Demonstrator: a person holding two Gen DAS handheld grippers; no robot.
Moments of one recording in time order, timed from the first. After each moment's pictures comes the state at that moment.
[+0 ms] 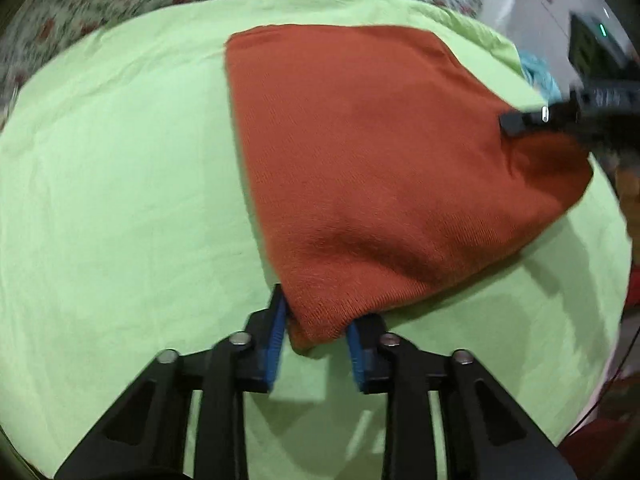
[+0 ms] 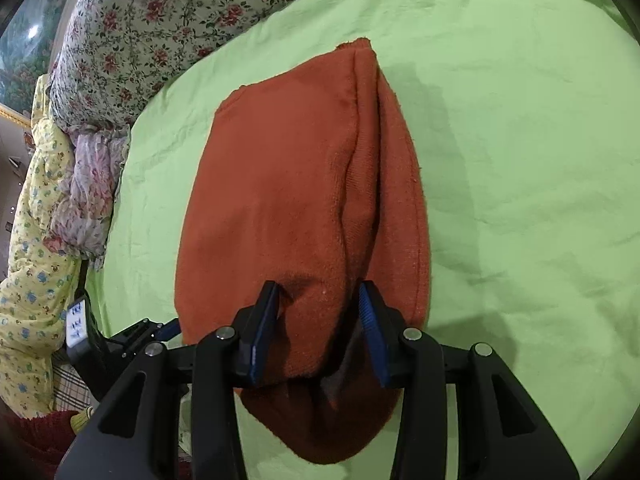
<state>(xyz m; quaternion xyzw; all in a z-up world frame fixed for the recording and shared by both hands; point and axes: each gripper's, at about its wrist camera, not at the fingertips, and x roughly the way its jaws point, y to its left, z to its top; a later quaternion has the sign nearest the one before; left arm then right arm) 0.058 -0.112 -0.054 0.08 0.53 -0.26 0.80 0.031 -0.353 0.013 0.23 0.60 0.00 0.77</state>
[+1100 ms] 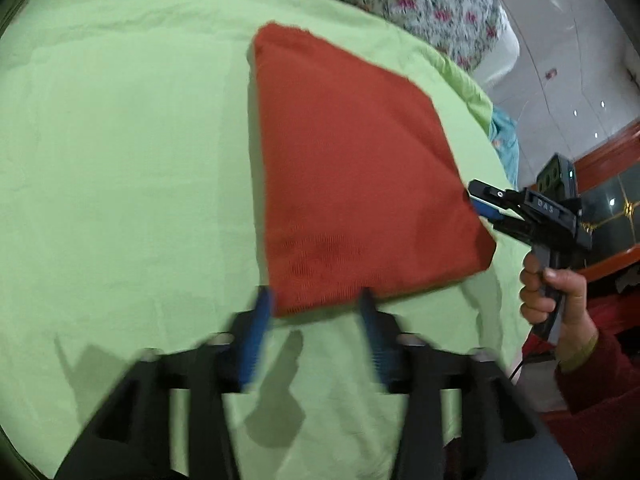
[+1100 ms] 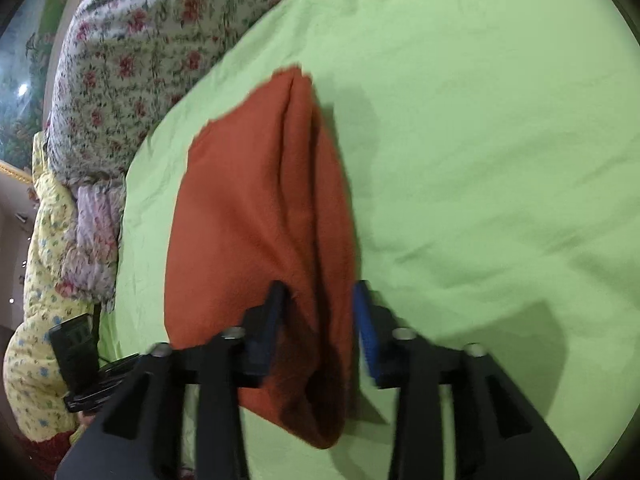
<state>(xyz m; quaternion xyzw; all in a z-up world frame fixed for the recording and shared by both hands) 0.086 -0.068 -0.020 -0.09 0.59 -0.31 0.74 -0.008 -0.398 0.006 0.29 0.54 -0.05 0.79</state>
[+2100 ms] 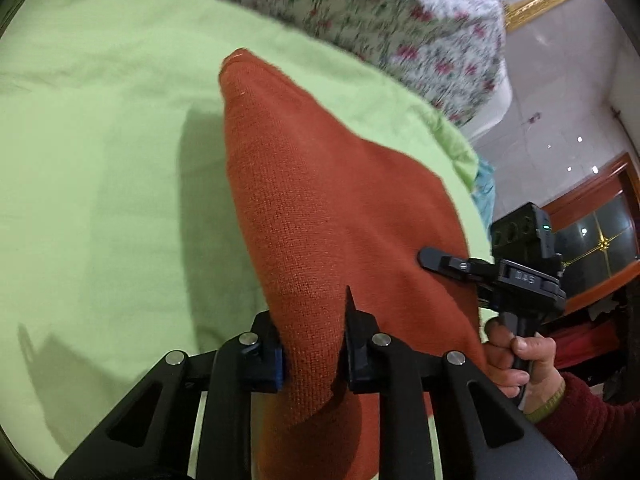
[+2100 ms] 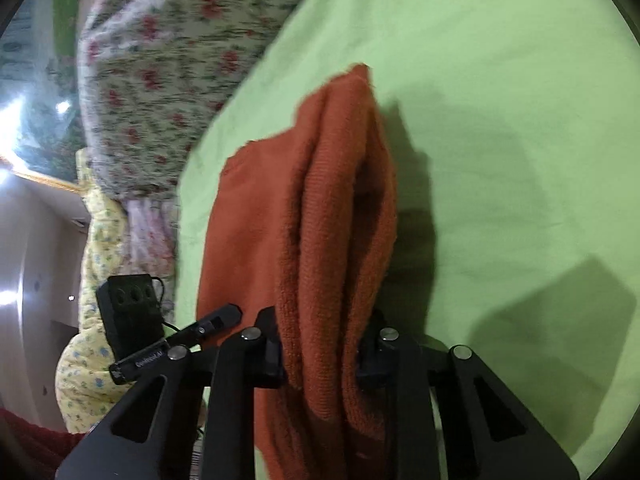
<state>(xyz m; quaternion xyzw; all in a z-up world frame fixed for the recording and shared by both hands) 0.178 -0.102 -0.034 -0.16 0.54 -0.35 0.75 0.071 -0.389 -0.027 0.38 0.52 0.07 0.76</state>
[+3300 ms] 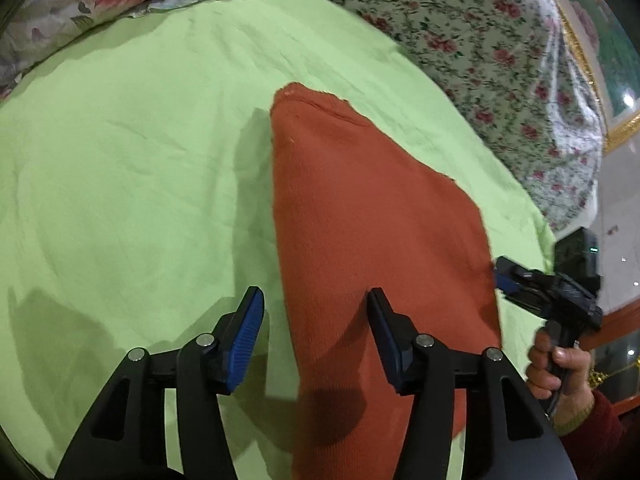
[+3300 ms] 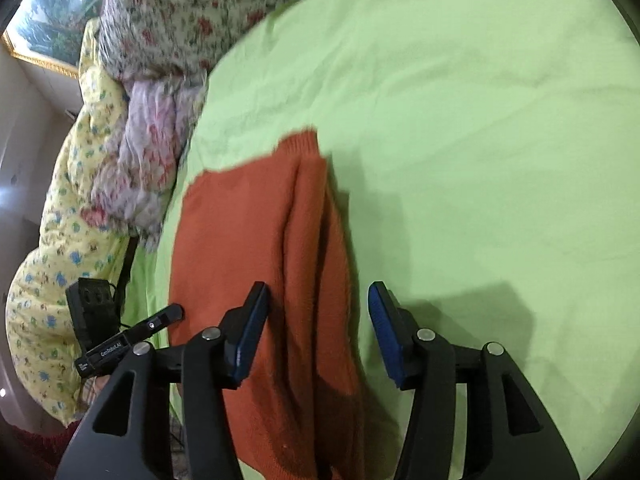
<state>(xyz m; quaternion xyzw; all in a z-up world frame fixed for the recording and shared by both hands) 0.147 0.156 -0.042 -0.22 0.53 -0.11 0.81 0.152 -0.200 -0.053 0.24 0.59 0.16 0.75</state>
